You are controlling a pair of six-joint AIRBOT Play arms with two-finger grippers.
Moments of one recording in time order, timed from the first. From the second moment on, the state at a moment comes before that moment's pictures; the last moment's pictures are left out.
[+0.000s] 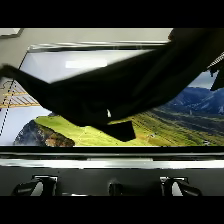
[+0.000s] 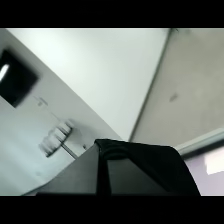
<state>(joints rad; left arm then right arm) 0.17 -0.60 1.18 0.87 -0.81 -1.75 -0.33 -0.75 1.47 -0.36 0.77 1.46</state>
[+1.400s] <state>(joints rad) 0.04 -1.19 1.45 0.94 -1.07 -1.70 -0.18 -1.38 1.95 -0.87 1.02 1.74</state>
